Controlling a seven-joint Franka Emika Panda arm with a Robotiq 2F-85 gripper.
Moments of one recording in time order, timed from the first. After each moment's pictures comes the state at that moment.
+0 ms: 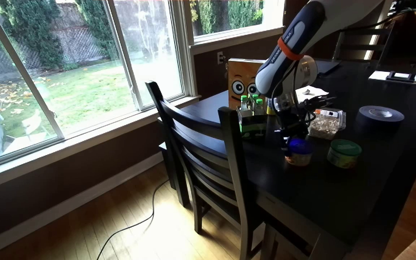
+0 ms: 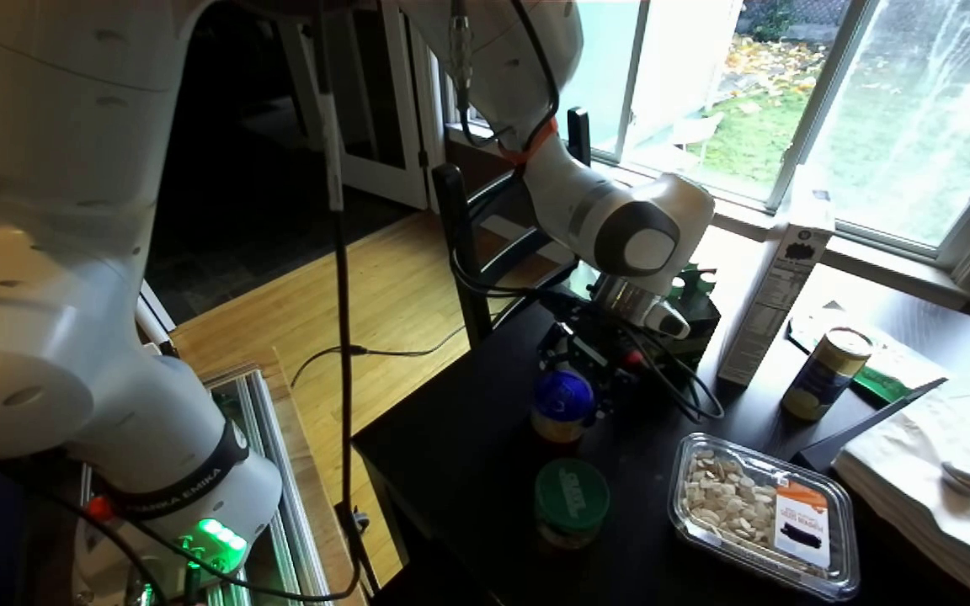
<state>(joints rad) -0.14 0.56 -0.06 -2.00 -0.11 2.08 -0.25</state>
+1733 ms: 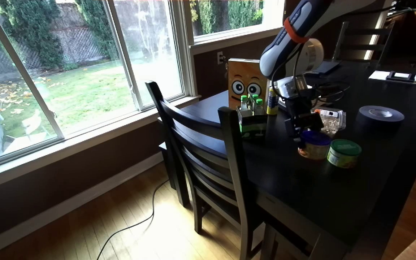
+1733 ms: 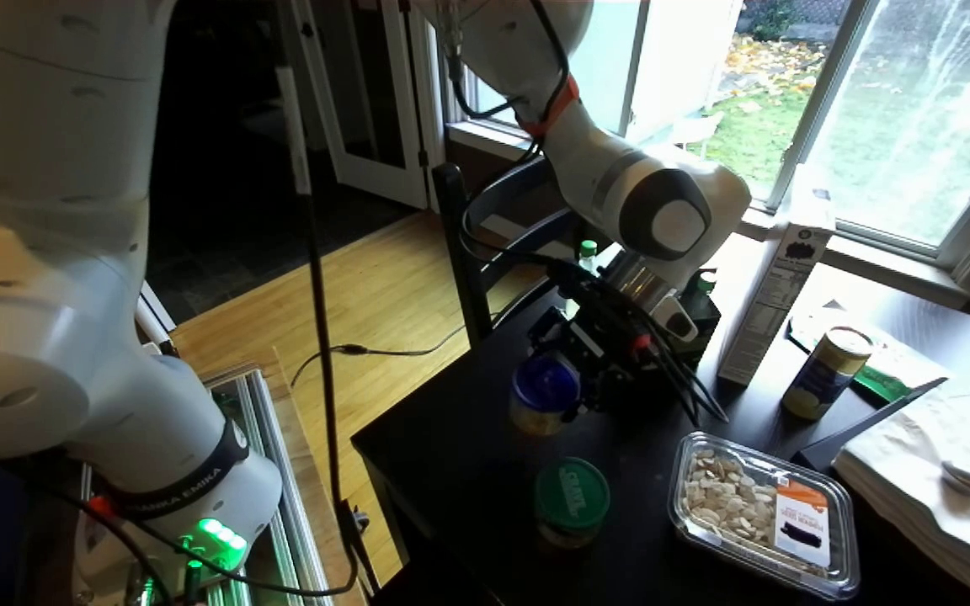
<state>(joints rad) -0.16 0.50 -0.09 -1.96 -0.06 1.80 -0.26</state>
